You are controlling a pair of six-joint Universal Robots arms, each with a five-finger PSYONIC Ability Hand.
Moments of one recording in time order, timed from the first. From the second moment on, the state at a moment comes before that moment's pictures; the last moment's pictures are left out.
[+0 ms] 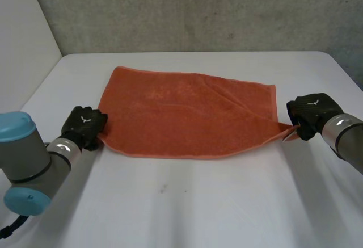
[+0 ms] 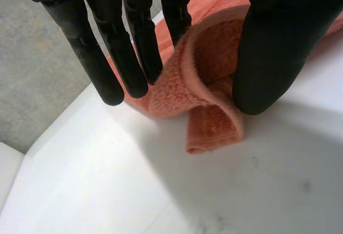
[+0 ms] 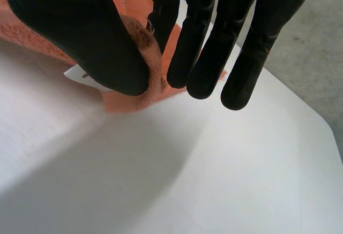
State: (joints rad) left arm 4.55 -2.13 -1.76 3.62 -1.36 3.71; right arm 1.70 -1.17 1.55 0.04 1.39 2.63; left_hand 0.78 0.77 0.78 0.77 0.60; right_hand 0.98 1.18 1.19 1.19 0.99
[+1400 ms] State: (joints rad) left arm 4.50 -2.04 -1.33 3.42 -1.50 4.09; right arm 1.65 -1.14 1.02 0.34 1.44 2.50; left_hand 1.15 1.20 1.19 1.20 0.97; right_hand 0.98 1.18 1.19 1.19 0.99
